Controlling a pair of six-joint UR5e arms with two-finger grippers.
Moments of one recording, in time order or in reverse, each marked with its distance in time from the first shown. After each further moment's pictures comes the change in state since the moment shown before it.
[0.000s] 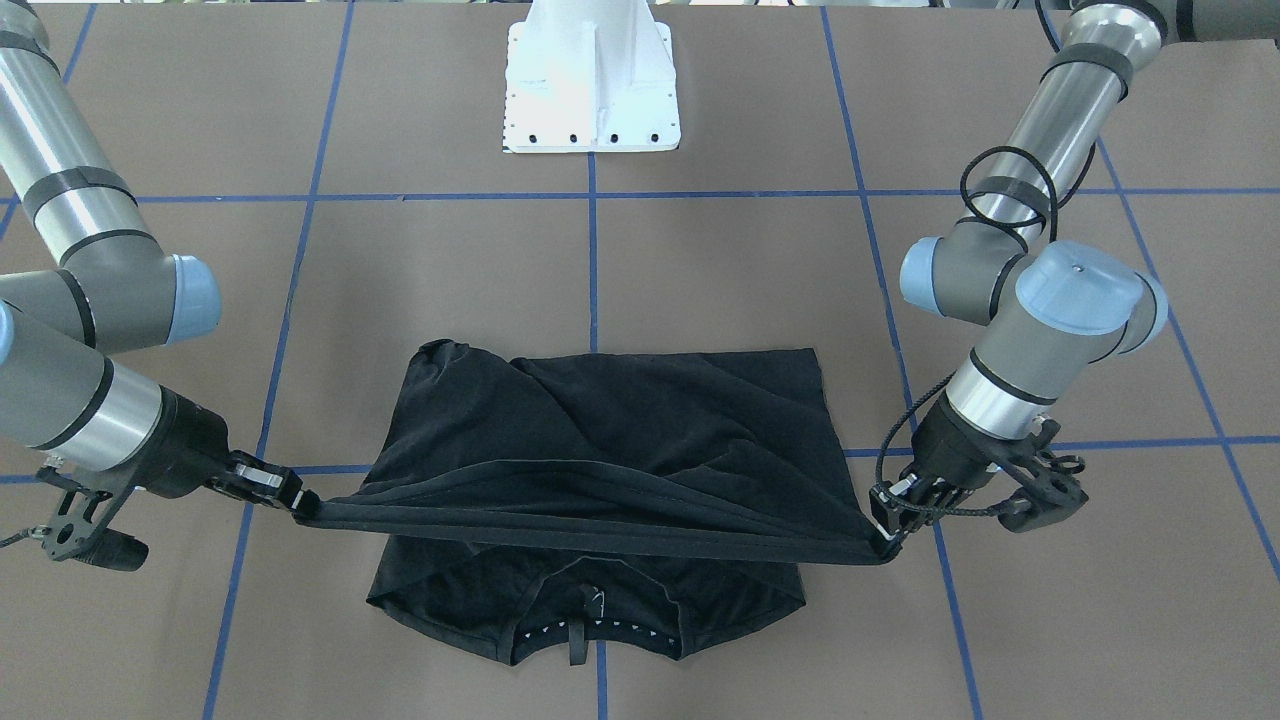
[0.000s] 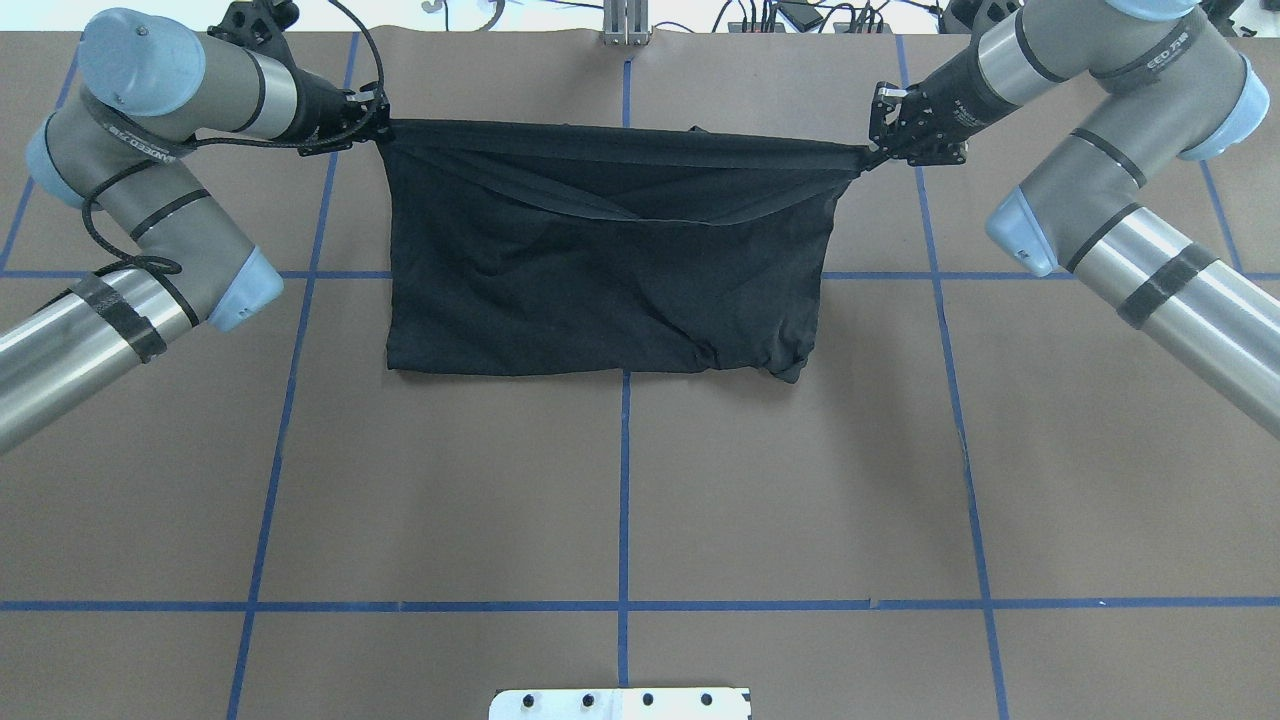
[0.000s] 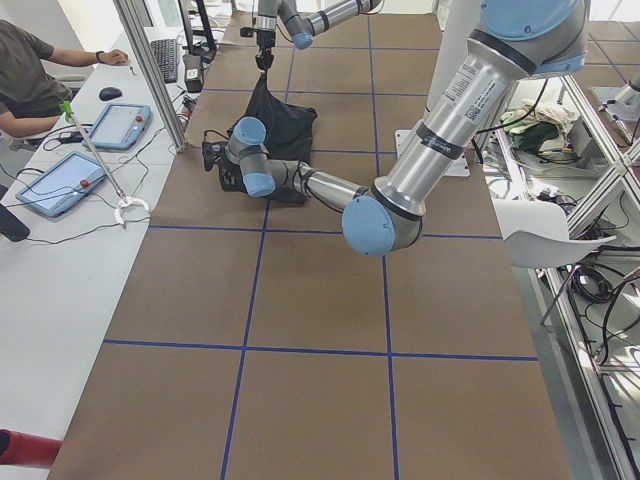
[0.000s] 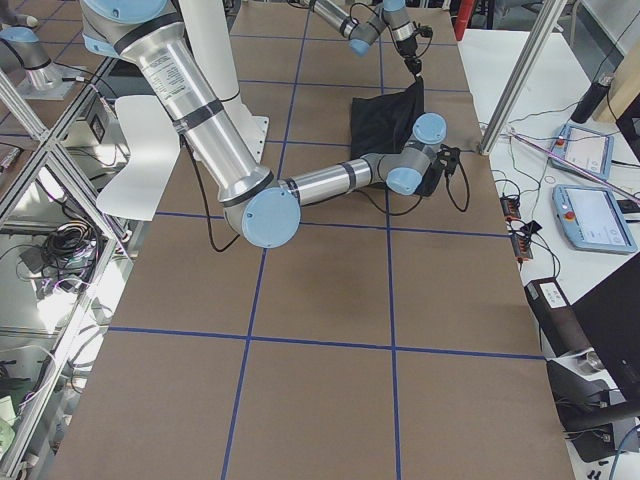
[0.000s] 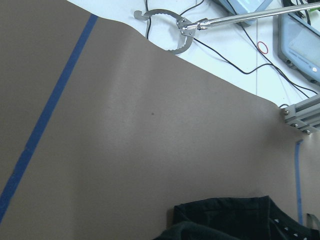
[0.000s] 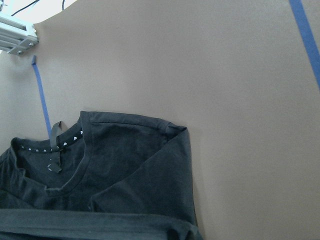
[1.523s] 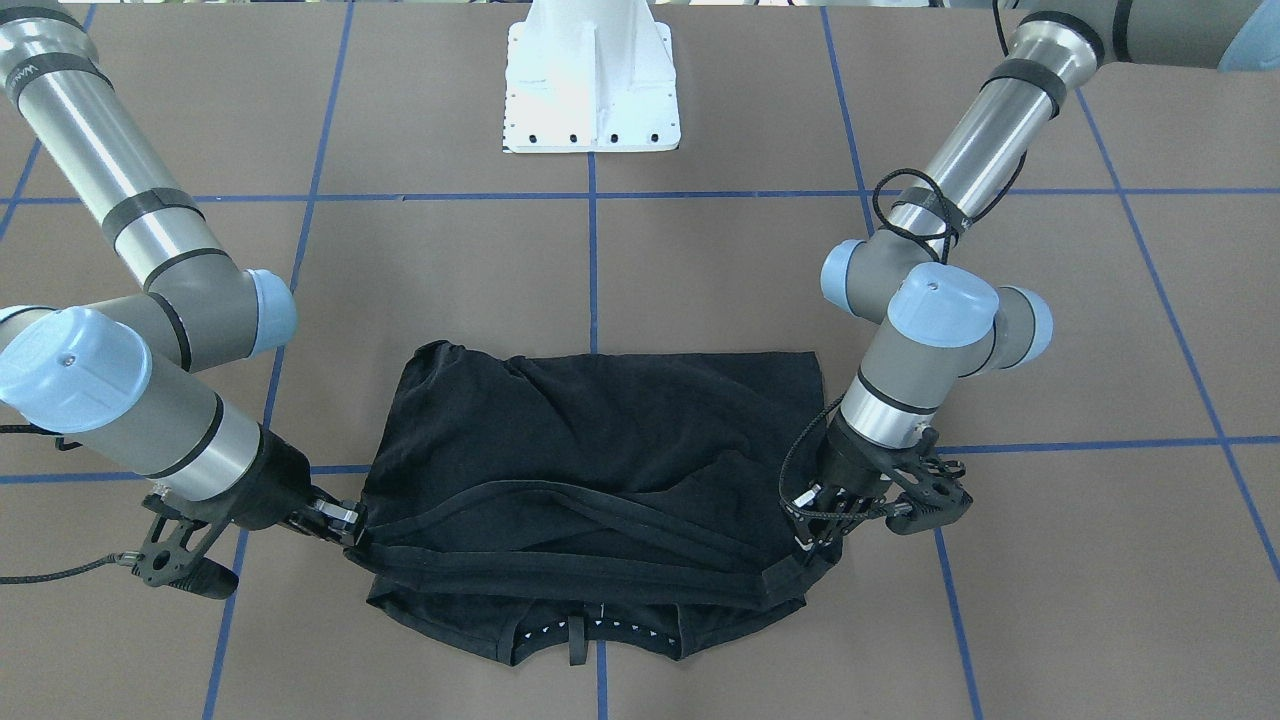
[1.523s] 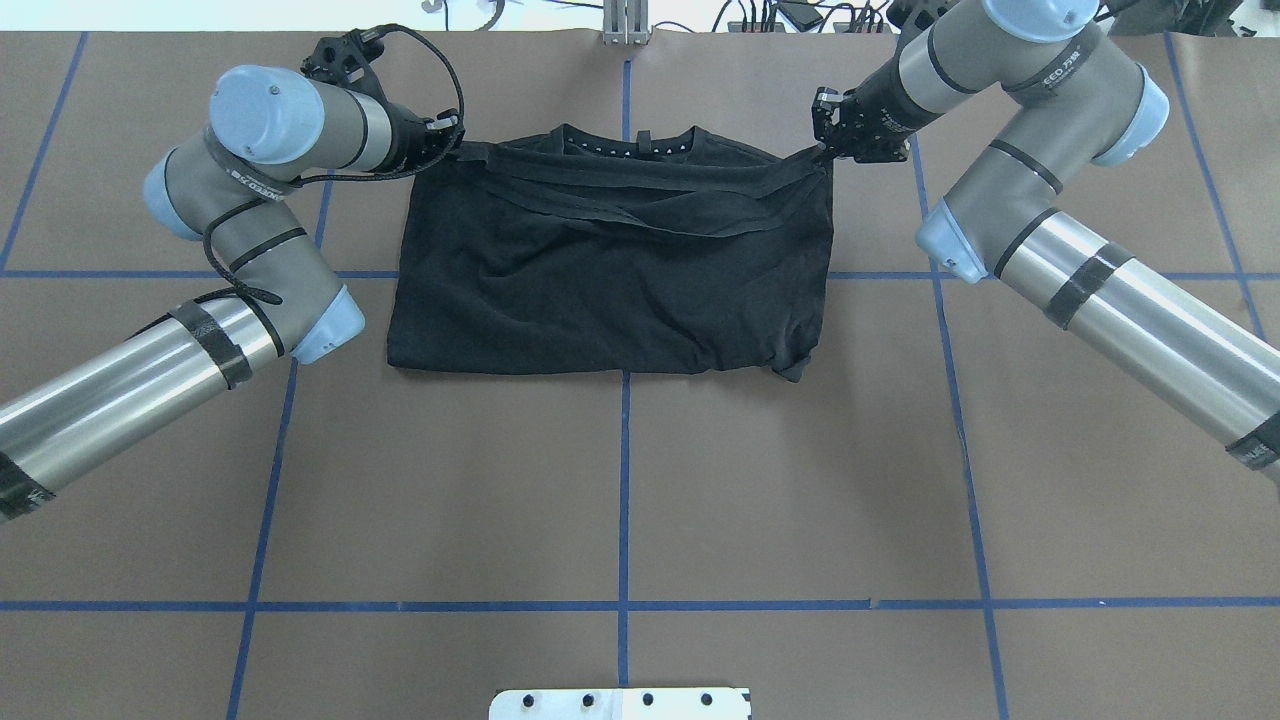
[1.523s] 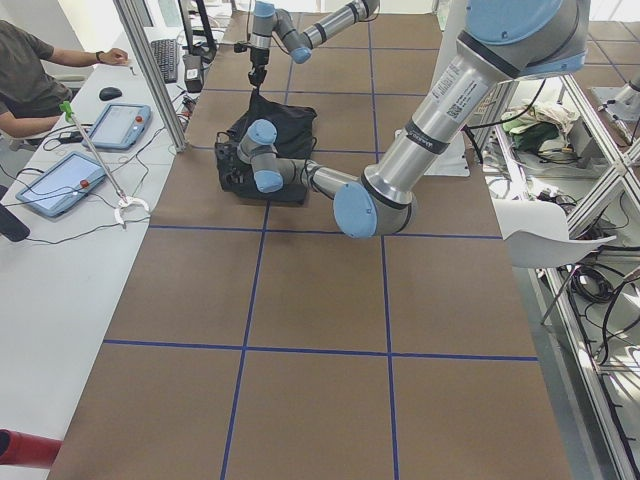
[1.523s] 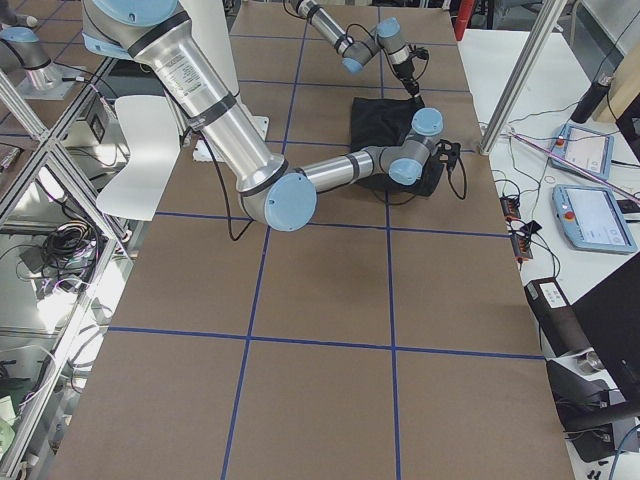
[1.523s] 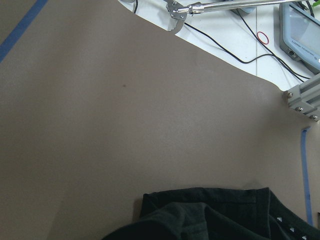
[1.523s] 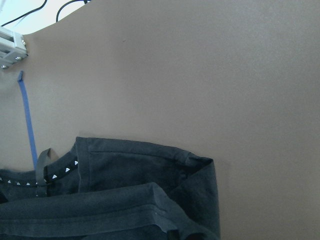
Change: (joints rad) left arm 0.109 -0.097 0.094 -0.005 0.168 -0.043; right arm -0.072 0.098 -0.094 -0.003 -0.155 0.005
